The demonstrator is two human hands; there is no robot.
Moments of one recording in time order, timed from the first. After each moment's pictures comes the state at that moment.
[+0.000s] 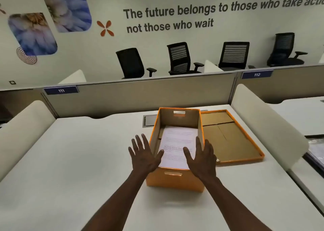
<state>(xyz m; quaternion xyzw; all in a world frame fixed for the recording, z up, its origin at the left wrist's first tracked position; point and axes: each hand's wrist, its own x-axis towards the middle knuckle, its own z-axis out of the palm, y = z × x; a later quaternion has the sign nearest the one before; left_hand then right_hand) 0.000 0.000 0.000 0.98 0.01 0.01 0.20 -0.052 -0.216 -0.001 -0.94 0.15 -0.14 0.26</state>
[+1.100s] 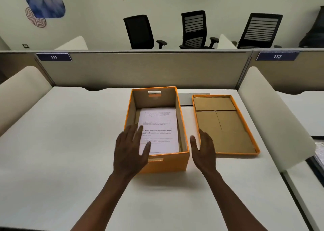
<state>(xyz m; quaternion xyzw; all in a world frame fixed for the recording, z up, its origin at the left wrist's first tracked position) -0.058 -0.052 0.005 0.95 -0.08 0.28 0.15 -0.034 -0.316 -0.048 -0.91 0.11 -0.10 0.40</state>
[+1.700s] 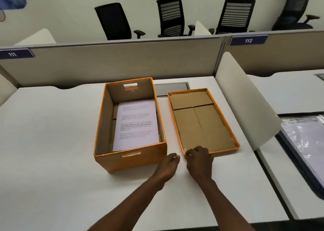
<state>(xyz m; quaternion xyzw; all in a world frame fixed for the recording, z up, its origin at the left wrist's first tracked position) -0.092 -0.226 -0.054 0.76 0.08 -0.31 0.56 -0.093 -0.376 -0.101 -0.98 0.13 -0.04 0.17</state>
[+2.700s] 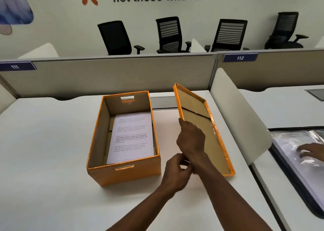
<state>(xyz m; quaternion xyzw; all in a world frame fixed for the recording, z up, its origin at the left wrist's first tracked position) -0.098 -0.282 0.004 0.79 -0.03 -0.14 0.59 -0.017 -0.369 0.029 -0.96 0.06 -0.20 0.16</state>
